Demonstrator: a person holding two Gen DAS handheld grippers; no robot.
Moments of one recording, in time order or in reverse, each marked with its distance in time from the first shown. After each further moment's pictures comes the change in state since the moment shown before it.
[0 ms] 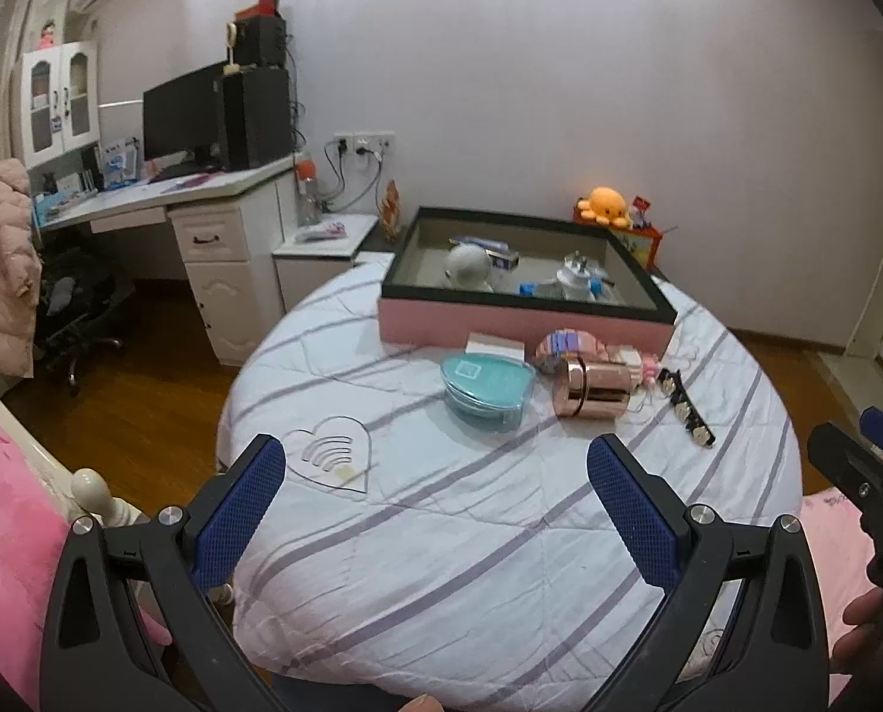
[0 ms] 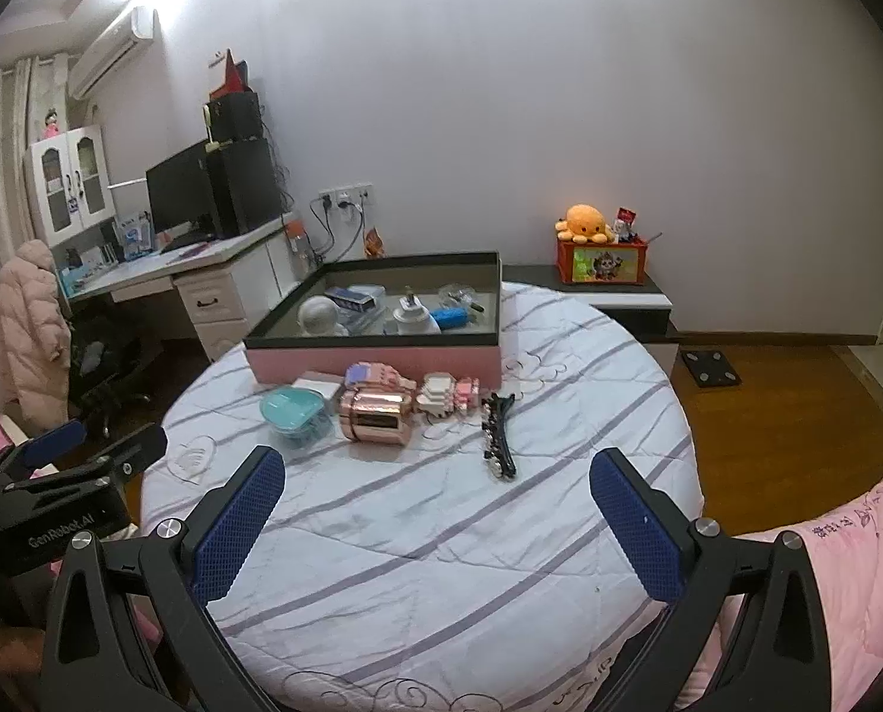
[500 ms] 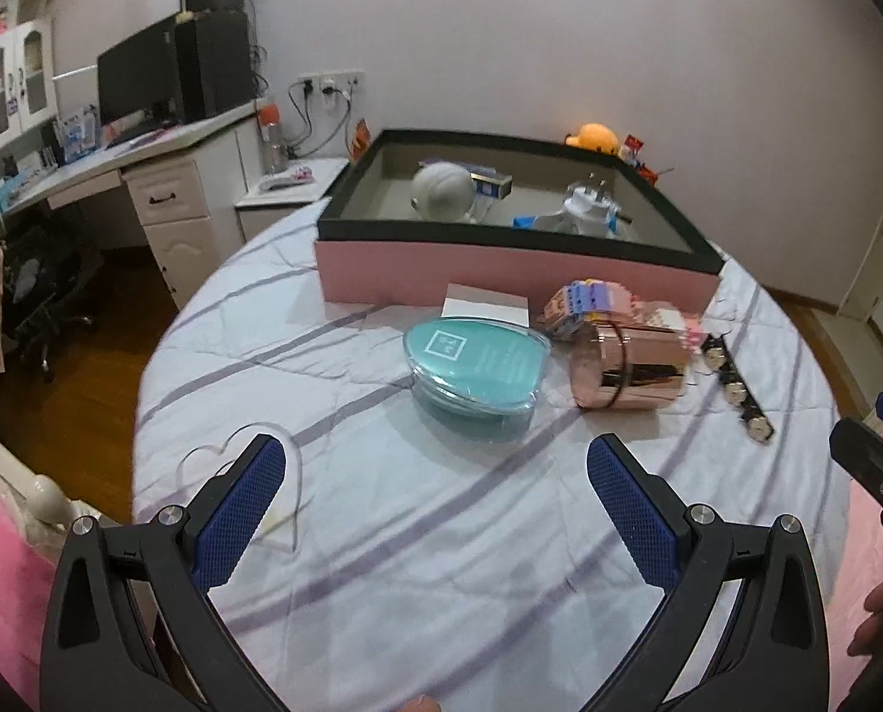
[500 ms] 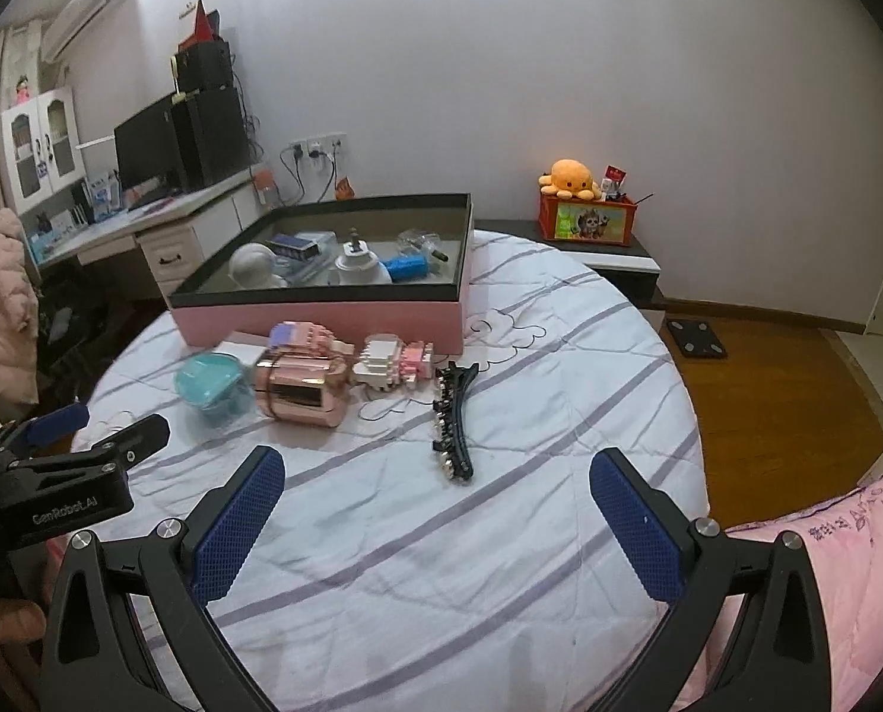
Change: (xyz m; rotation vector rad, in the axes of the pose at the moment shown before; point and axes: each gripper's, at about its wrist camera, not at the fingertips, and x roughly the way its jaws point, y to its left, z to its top) left arm 0.101 -0.010 0.007 0.039 0.155 -0.049; right arm 0.072 -0.024 0.004 -0.029 0.114 -0.060
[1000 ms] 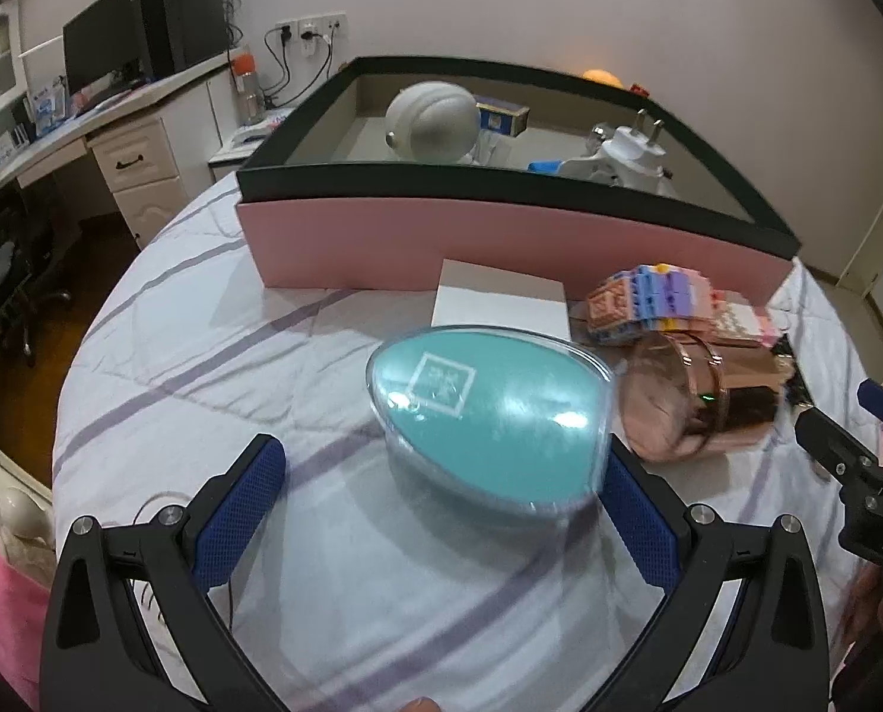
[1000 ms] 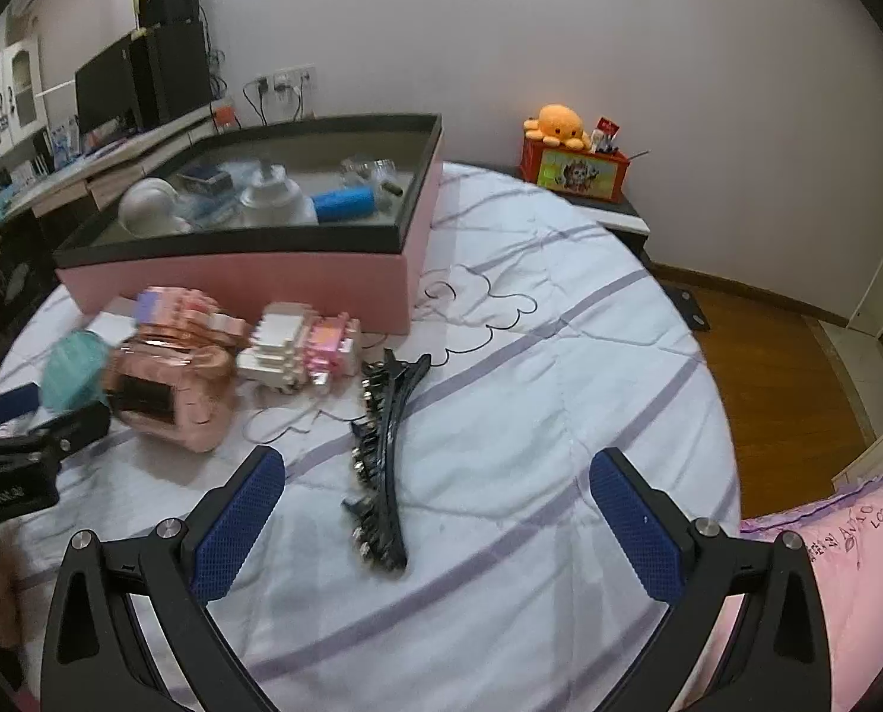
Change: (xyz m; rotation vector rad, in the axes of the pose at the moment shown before) left arm 0.074 -0.003 0.023 0.010 0.144 -0.012; right arm 0.093 -0.017 0.014 -0.031 0.152 -0.079
